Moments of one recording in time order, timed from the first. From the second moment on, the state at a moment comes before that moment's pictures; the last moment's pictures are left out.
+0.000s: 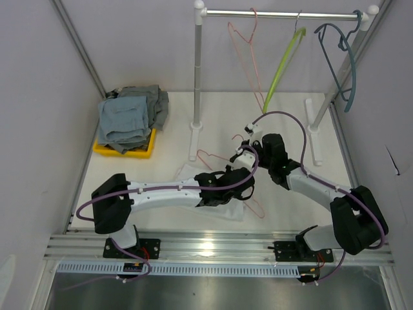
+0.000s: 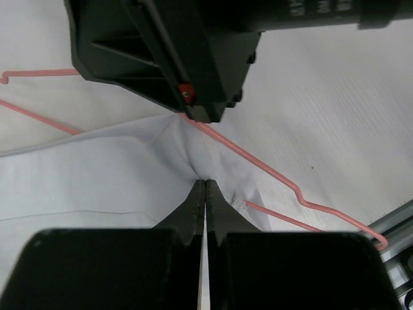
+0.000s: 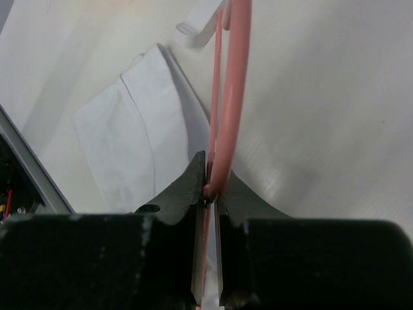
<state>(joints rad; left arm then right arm) -1.23 1.66 1.20 -0.34 -0.52 -0.52 0.50 1.37 0.72 0.21 -0.37 0.31</state>
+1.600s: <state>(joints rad) -0.64 1.55 0.91 -0.48 -0.37 -0.62 0.52 1.26 0.54 0.40 -0.47 0.32</state>
